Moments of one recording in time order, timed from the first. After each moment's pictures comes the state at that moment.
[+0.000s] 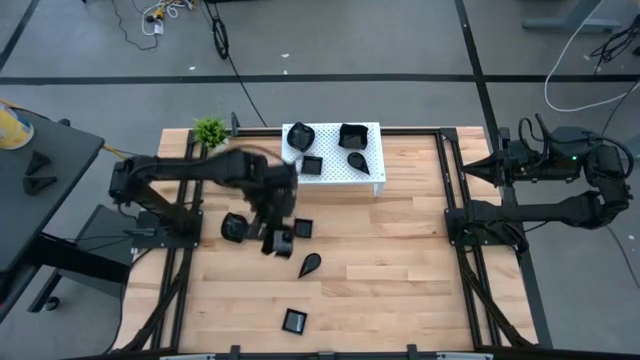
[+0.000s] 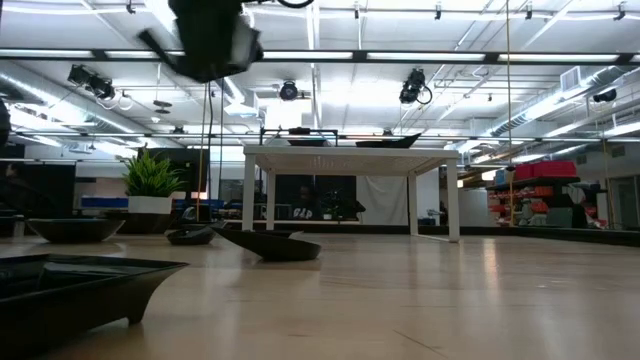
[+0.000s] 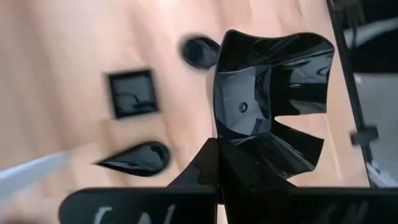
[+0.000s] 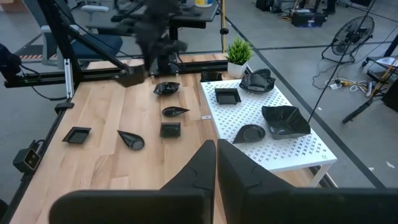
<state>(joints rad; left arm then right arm) 0.06 1.56 1.49 -1.19 0.31 0.28 -0.15 0.50 1.28 -1.15 -0.01 -0.01</state>
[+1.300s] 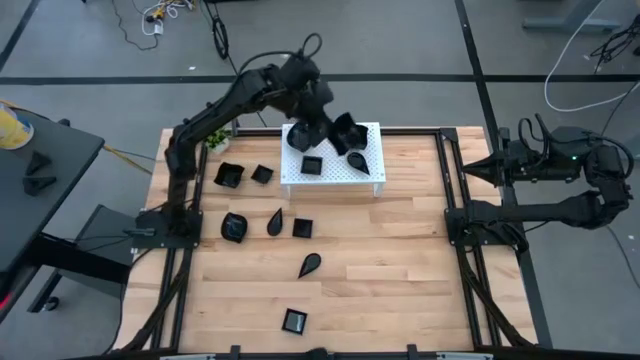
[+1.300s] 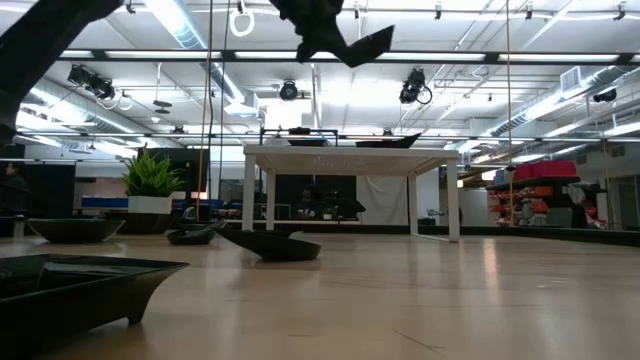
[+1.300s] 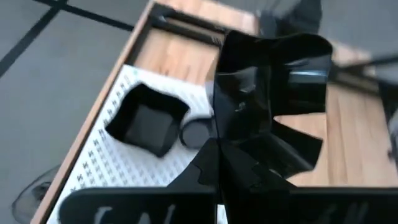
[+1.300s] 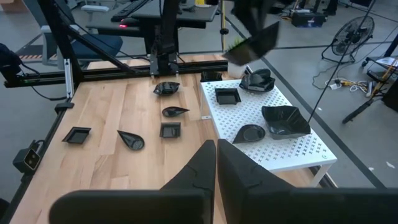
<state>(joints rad) 0.48 2.01 2.35 -1.08 0.30 0.04 -0.15 0.50 1.28 -1.15 -0.01 -0.01</state>
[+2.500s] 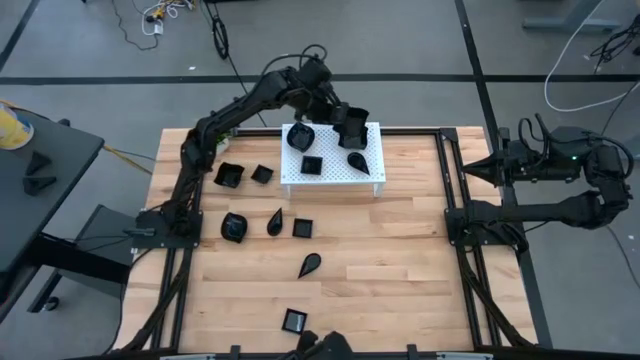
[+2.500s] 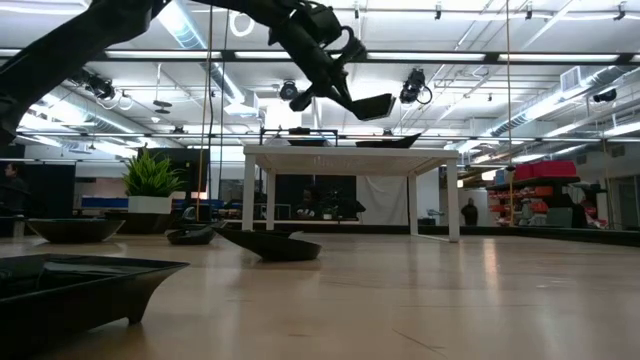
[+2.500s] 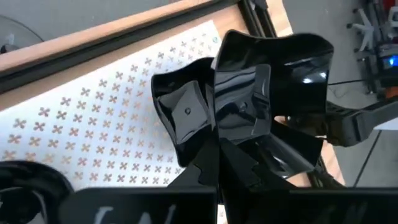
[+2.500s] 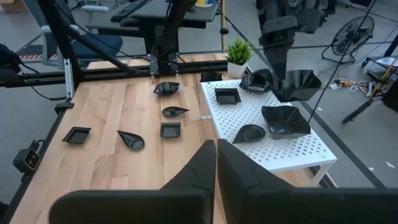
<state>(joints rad) 0.55 2.18 2.33 -1.00 0.28 -0.67 -0.15 0.50 1.28 -1.15 -0.01 -0.01</state>
